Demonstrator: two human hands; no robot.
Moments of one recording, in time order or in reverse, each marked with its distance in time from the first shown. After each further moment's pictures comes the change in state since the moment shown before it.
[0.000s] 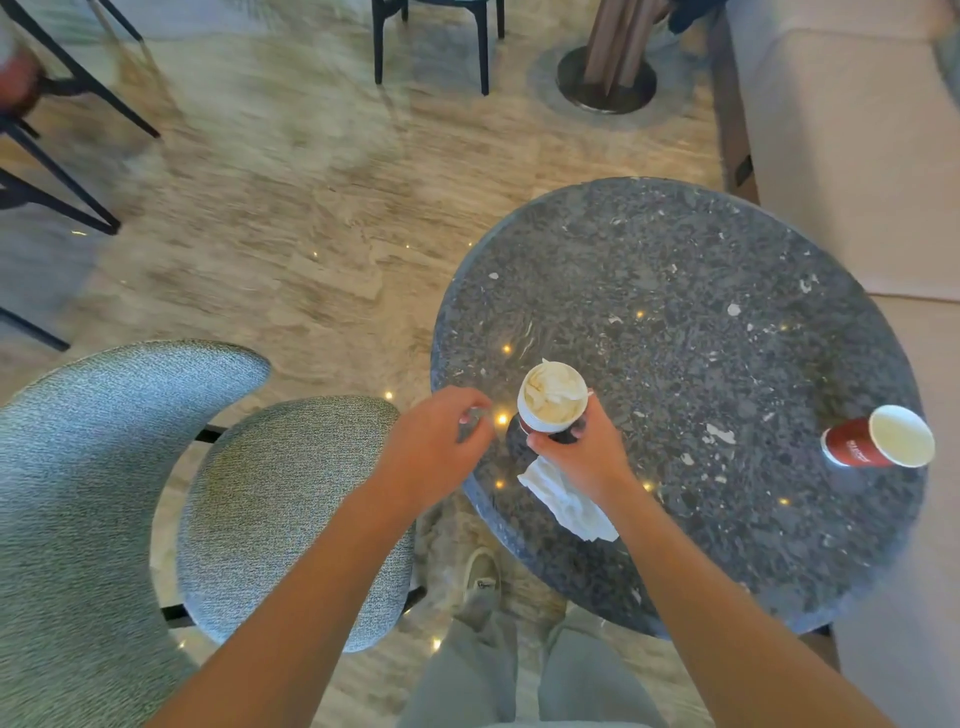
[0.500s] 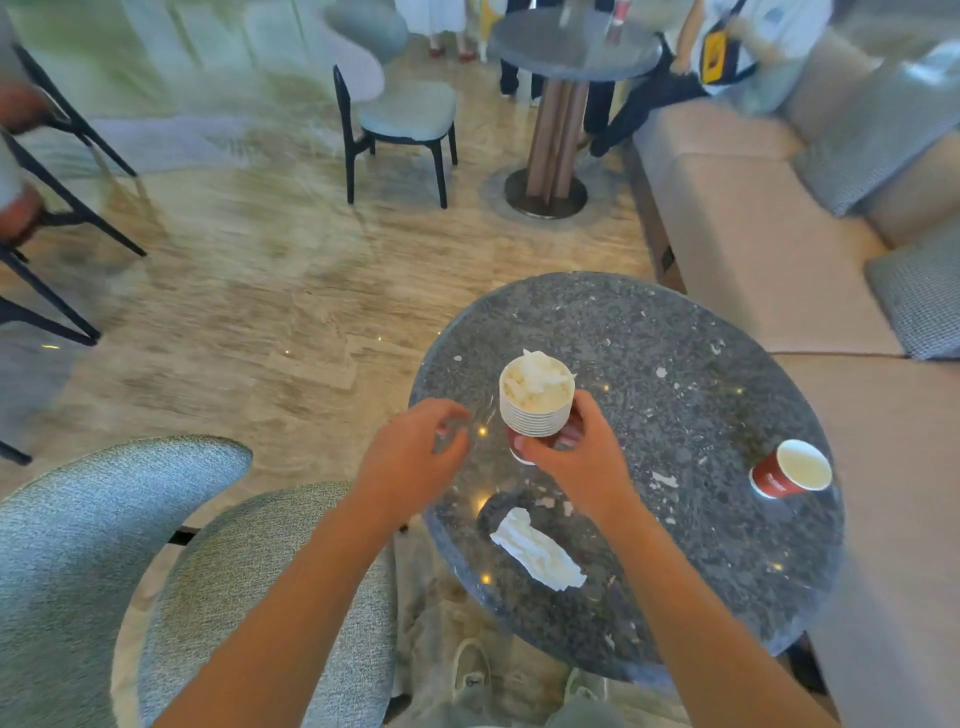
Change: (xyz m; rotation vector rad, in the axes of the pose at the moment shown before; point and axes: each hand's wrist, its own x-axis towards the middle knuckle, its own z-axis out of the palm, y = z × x) left_hand 0.007 0.049 -0.049 0.011 0.119 0.133; right_hand -0.042 -0.088 -0.050 0.087 0.172 -0.276
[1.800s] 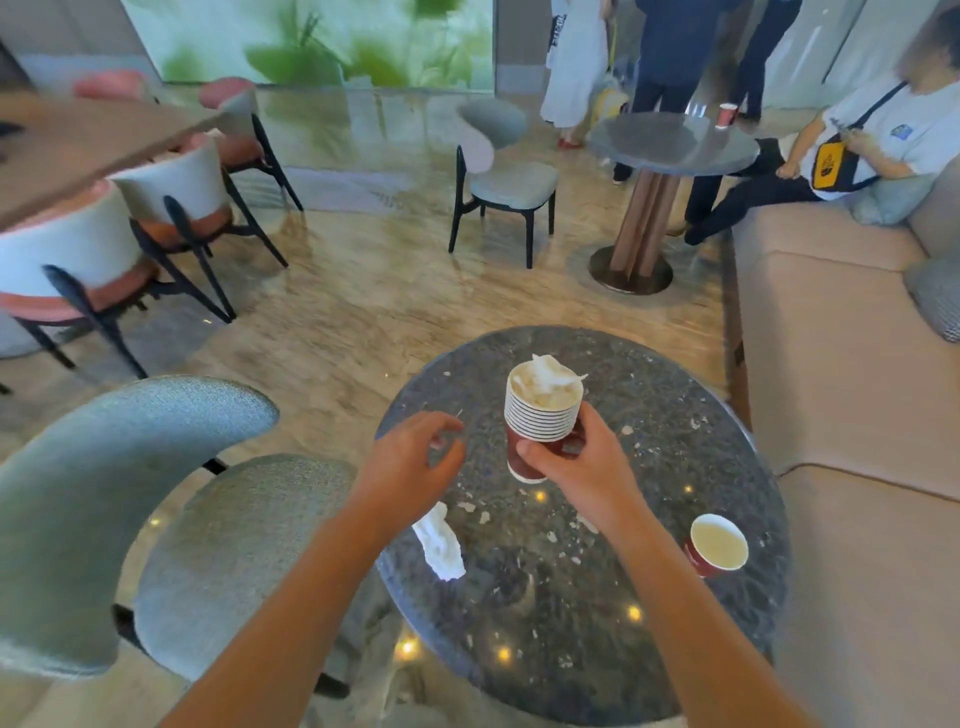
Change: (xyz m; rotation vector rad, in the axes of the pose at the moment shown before) left_hand -0.050 0.153 0.097 0.053 0.310 -0.149; right_hand -0.007 -0.004 -0.186 -0.028 -0.297 -0.140
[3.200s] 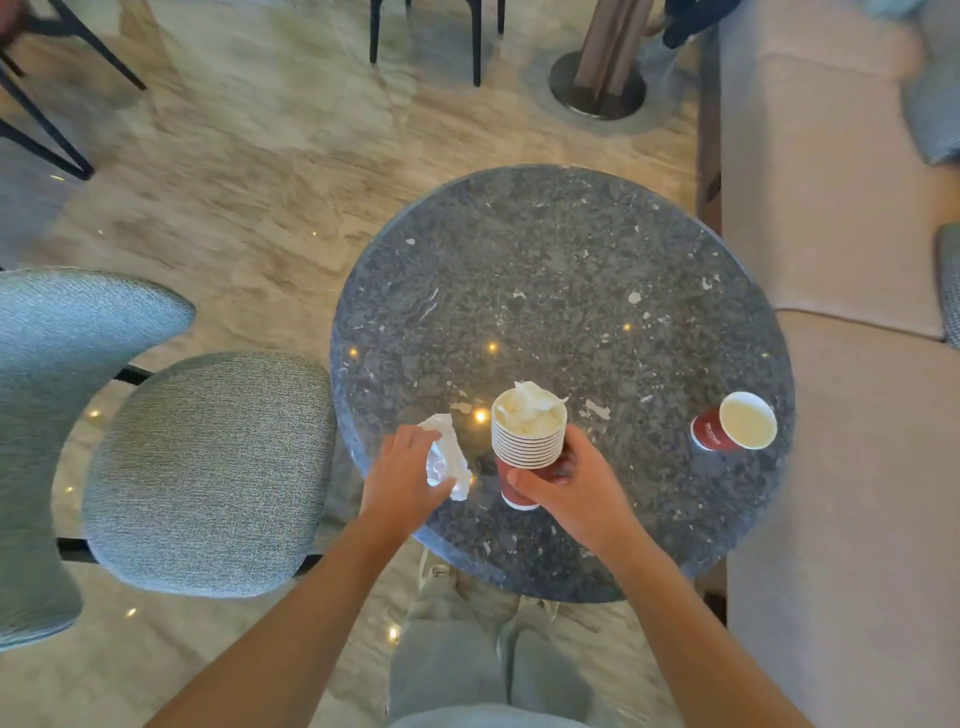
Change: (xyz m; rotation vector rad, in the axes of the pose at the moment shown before) left_hand -0.047 -0.163 0.142 0.145 -0.431 -0.200; right_hand -0.049 0.113 0.076 -0.045 -0.076 0.429
